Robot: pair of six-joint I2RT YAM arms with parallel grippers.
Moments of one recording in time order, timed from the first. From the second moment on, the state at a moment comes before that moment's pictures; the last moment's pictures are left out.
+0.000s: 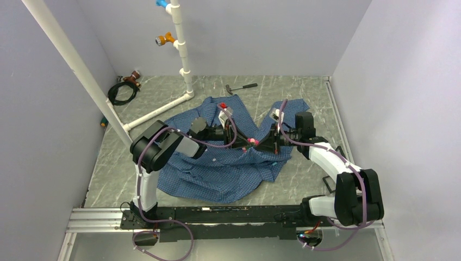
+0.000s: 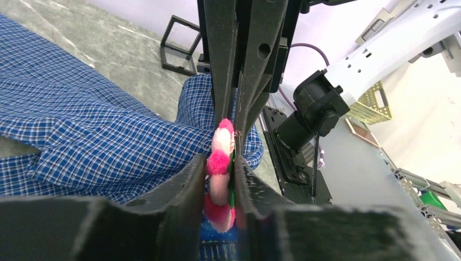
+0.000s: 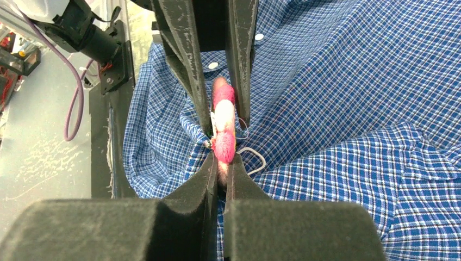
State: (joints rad) left arm -0.64 2.03 0.87 1.45 1.01 -0.75; right arm 0.16 1.28 0.64 -0.04 -1.14 -0.16
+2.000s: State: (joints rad) left arm -0.77 1.70 0.98 0.42 0.66 -0.01; right arm 0.19 1.26 0.64 -0.07 -0.99 -0.04
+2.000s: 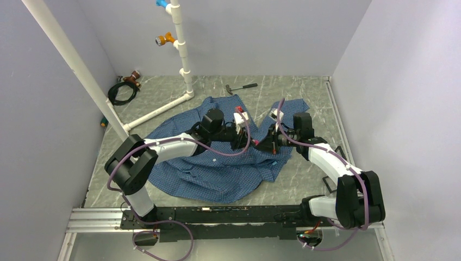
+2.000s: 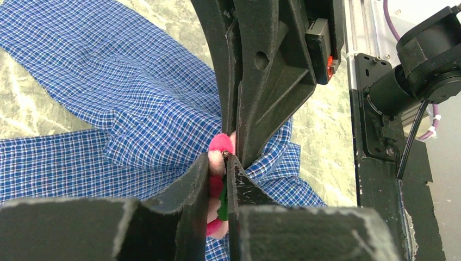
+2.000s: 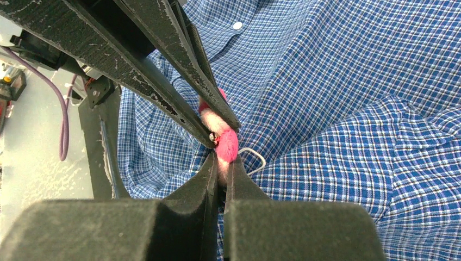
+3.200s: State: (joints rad) left arm -0.75 1.70 0.95 0.43 0.68 -0.03; right arm 0.20 1.26 0.64 -0.07 -0.97 -0.05
